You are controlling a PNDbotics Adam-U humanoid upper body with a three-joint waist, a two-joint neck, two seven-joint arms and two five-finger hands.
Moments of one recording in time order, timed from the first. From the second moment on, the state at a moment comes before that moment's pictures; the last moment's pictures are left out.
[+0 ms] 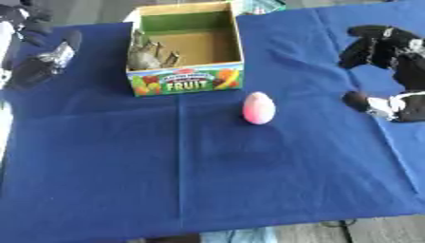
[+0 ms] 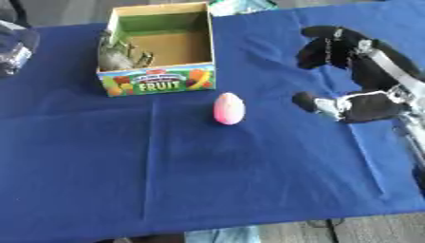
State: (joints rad) left arm -0.44 0.35 0.10 -1.71 -0.48 0.05 -0.07; right arm -0.36 -0.64 0.11 -1.84 -0.10 -0.13 0.34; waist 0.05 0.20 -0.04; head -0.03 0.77
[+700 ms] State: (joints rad) left arm -0.34 0.32 0.13 -1.92 -0.11 0.20 -0.08; right arm -0.52 -0.67 0.24 -1.66 0.05 -0.25 0.46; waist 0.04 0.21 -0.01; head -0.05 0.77
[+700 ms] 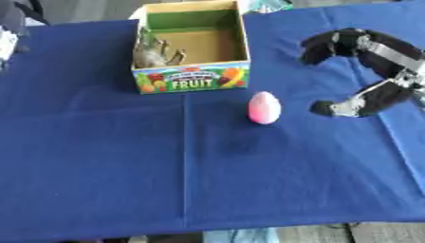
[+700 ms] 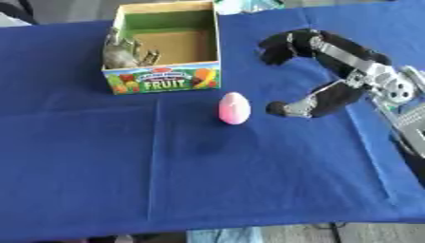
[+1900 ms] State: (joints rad) left arm -0.33 0.30 0.13 -1.93 -0.11 0.21 -0.10; right arm -0.64 -0.49 0.33 -1.37 0.39 -0.41 0.44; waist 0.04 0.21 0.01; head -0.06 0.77
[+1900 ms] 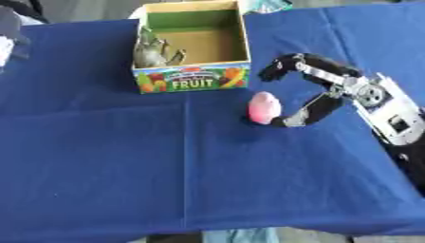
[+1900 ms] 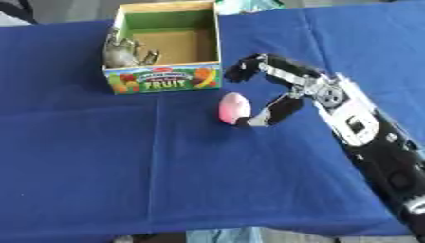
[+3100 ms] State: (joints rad) left arm -0.33 0.29 0.13 -1.93 -0.11 0.22 -0.11; right arm -0.64 -0.48 0.34 -1.33 0.53 -0.49 0.36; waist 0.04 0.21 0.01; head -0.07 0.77
